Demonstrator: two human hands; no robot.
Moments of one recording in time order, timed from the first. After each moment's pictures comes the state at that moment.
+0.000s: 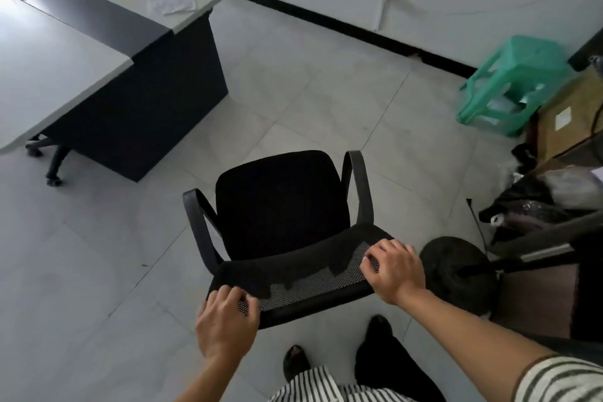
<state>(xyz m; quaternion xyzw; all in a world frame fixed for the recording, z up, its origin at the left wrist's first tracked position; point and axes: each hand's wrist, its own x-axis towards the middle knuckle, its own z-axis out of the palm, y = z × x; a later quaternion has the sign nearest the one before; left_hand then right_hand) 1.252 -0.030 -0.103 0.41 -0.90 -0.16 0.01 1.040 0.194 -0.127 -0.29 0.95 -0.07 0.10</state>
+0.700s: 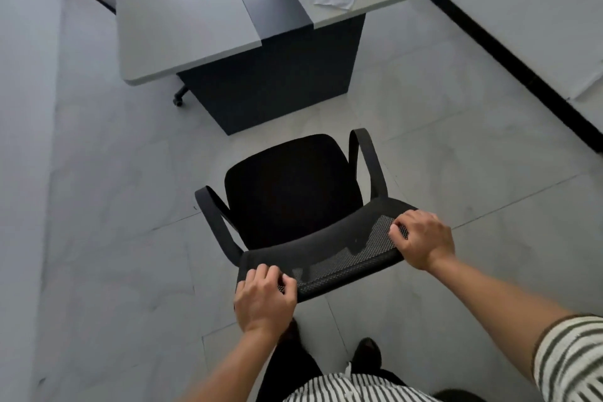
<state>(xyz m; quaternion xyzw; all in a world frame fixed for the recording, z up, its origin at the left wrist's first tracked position) 1.015 -0.061 -0.104 0.63 -0.76 -0.13 0.03 0.710 -0.027 -0.122 -0.56 0.82 -0.08 0.09</state>
